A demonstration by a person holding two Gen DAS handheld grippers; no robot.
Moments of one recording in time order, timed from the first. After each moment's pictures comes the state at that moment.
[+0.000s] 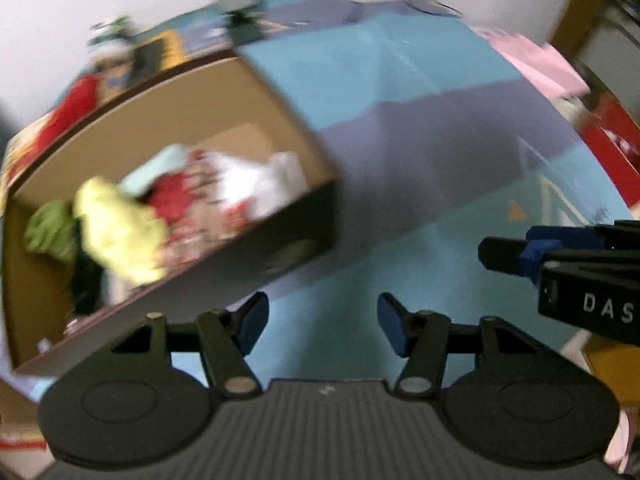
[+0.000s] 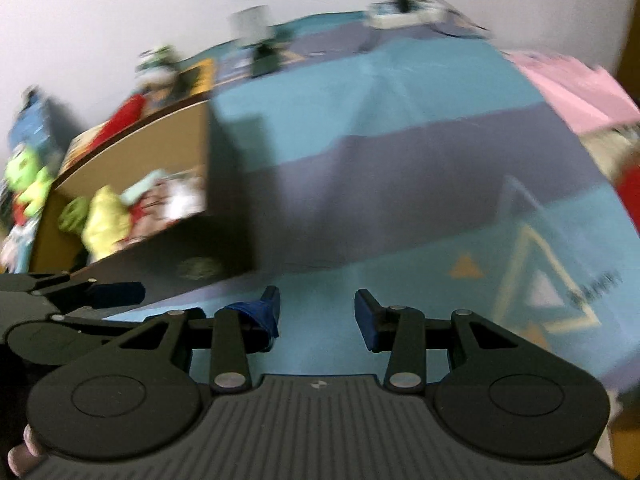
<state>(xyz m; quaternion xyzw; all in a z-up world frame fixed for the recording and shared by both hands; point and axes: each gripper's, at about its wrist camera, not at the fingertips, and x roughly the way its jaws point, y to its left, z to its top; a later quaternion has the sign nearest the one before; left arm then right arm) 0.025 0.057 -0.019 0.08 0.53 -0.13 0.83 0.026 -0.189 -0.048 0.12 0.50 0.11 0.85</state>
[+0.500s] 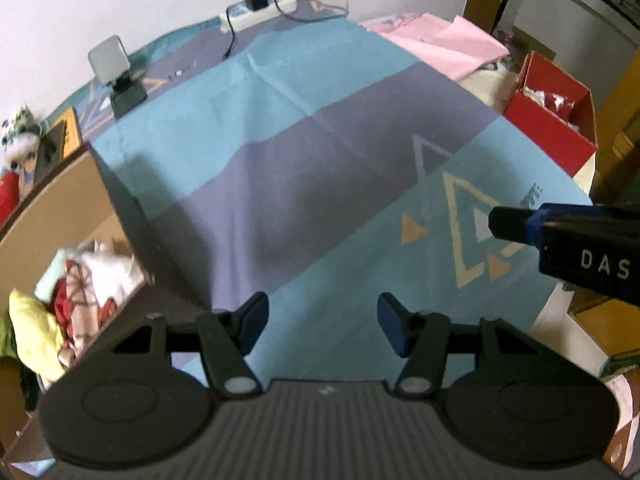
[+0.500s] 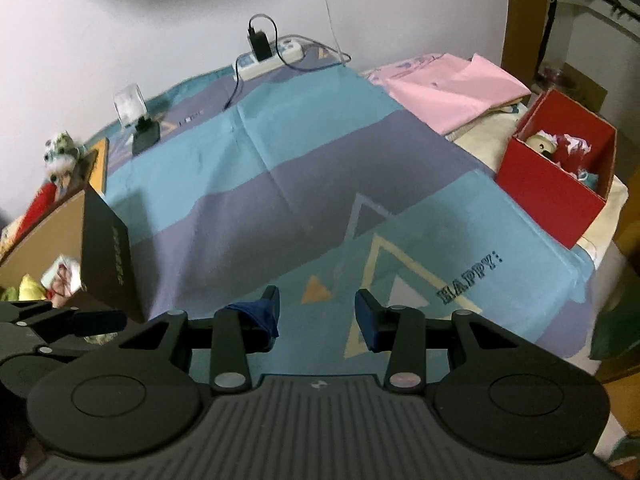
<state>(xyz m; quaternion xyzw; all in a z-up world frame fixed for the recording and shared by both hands) 0.026 -0.046 -0.012 0.15 0.50 -0.22 0.83 0.006 -0.276 -0.047 0.17 0.45 -0.02 0.87</state>
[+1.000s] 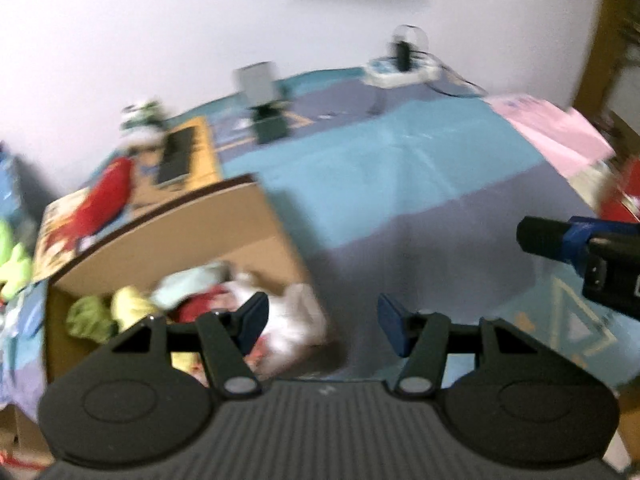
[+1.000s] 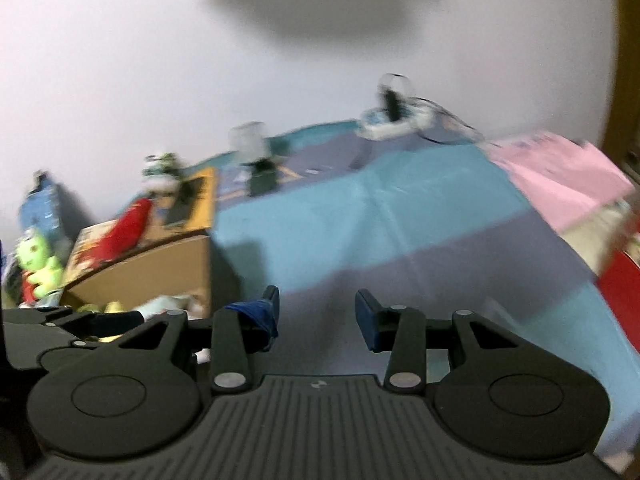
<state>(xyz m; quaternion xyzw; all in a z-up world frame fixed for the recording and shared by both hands) 0.066 0.042 0.034 0.09 0.44 -0.05 0.89 0.066 -0.201 0.011 0.14 0.38 0.13 0.91</state>
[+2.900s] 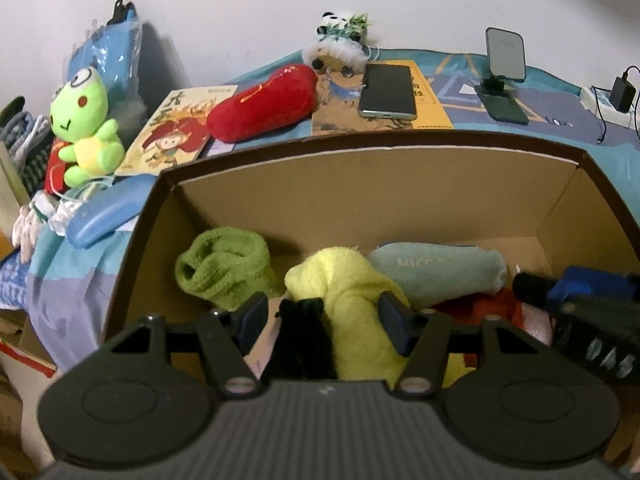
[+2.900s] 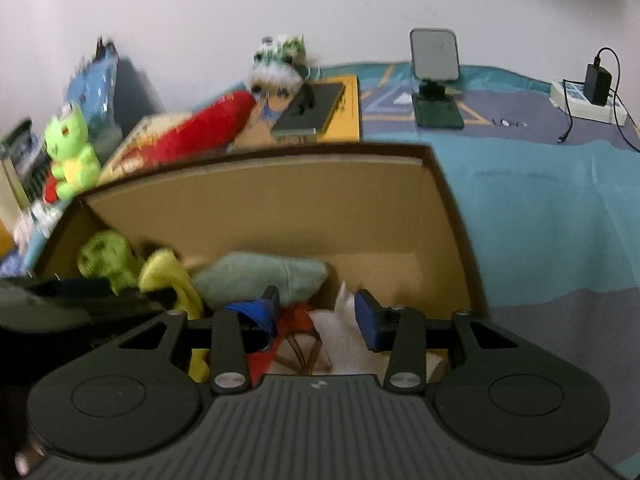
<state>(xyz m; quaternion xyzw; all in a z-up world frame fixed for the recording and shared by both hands) 0.125 0.244 -0.064 -0.01 0.45 0.13 0.89 0.141 0.009 -0.082 0.03 0.42 0.26 0.87</state>
